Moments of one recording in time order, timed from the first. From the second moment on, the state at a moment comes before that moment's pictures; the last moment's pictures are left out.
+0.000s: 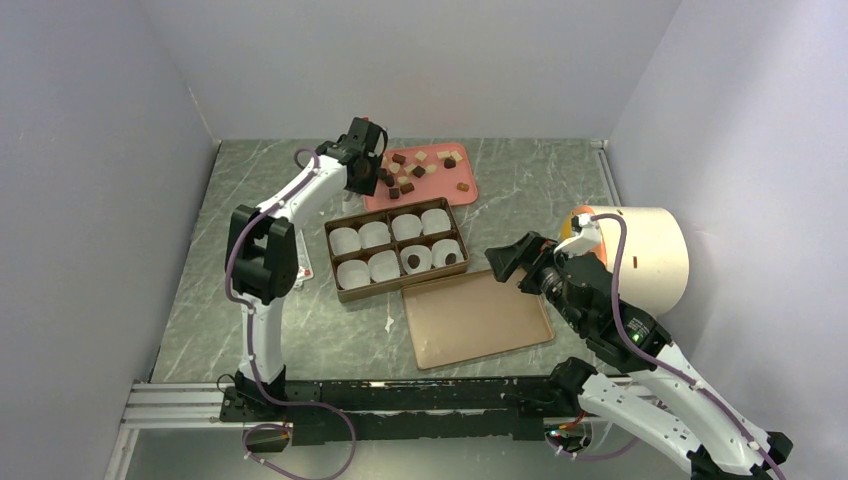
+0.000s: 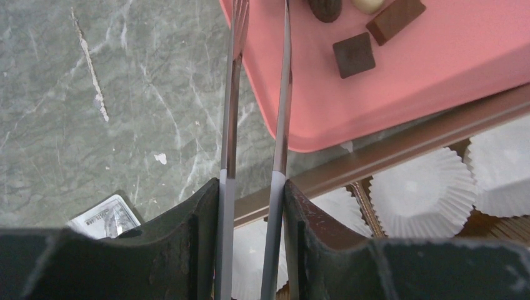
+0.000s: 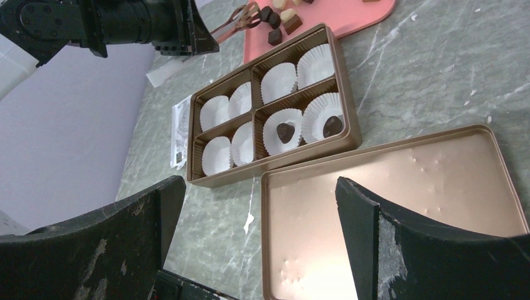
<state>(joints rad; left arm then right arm) -0.42 2.06 1.82 -0.69 -0.23 -0.10 0.77 0.56 0.80 -0.53 0.37 0.77</state>
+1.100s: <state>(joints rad) -0.41 2.19 1.89 -0.63 -0.18 -0.07 0.77 0.57 0.80 -0.53 0.37 0.77</state>
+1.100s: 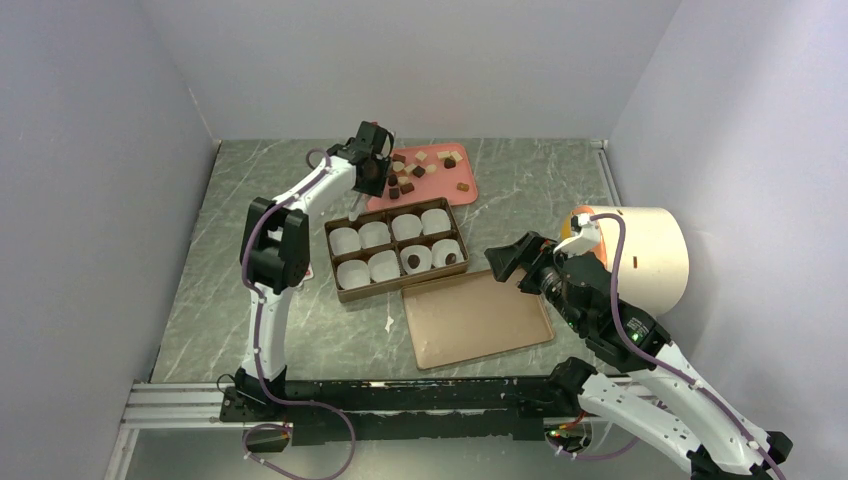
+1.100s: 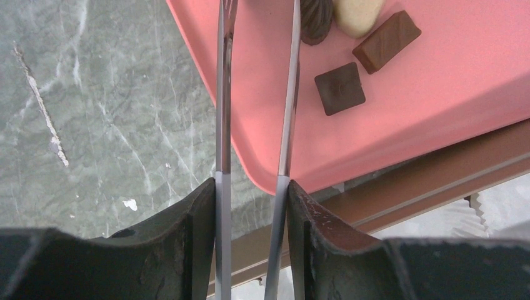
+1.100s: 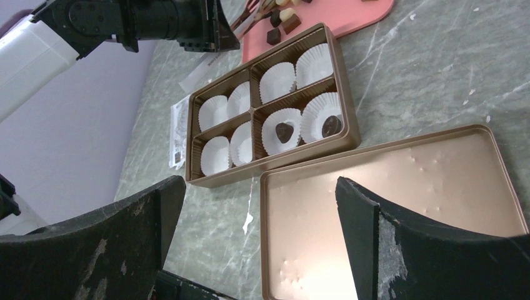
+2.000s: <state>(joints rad) -0.41 2.21 1.92 -0.62 -0.17 -0.07 0.77 0.59 0.79 -0.53 0.37 0.77</state>
